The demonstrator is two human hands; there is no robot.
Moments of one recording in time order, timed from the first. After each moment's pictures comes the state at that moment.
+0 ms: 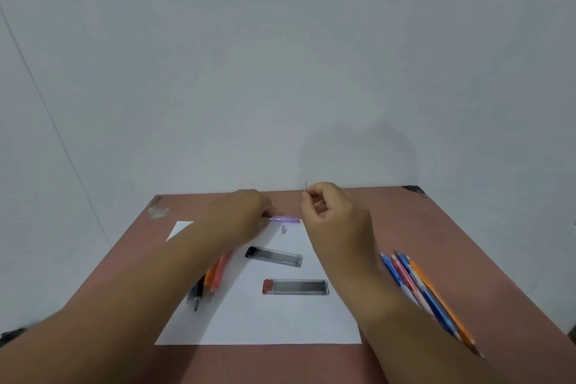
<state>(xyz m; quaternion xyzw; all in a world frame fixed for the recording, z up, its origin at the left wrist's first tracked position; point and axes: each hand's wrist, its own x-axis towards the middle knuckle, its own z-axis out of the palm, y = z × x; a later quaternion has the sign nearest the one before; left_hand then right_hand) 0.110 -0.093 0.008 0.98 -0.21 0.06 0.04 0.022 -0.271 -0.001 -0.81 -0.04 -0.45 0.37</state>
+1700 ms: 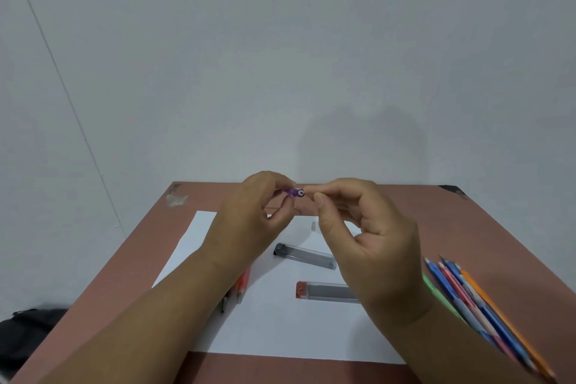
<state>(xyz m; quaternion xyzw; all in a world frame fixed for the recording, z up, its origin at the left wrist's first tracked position) 0.060 -0.078 -0.003 0.80 -0.28 0.39 0.35 -0.011 -0.245 0.012 -0.71 -0.26 -0.43 0.49</state>
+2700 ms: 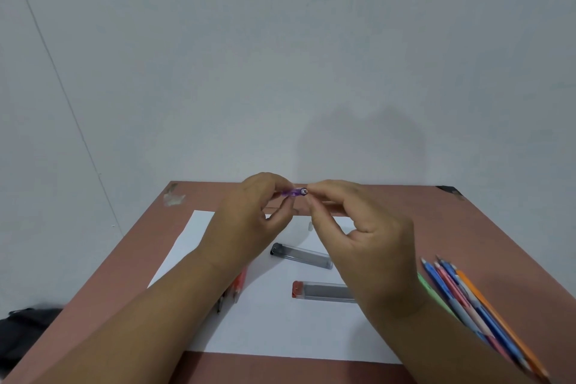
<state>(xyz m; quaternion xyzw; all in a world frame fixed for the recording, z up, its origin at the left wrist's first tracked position) 0.056 -0.079 -0.001 0.80 -0.30 0.38 0.35 -0.004 -0.248 0.009 -0.74 -0.23 -0.51 0.37</state>
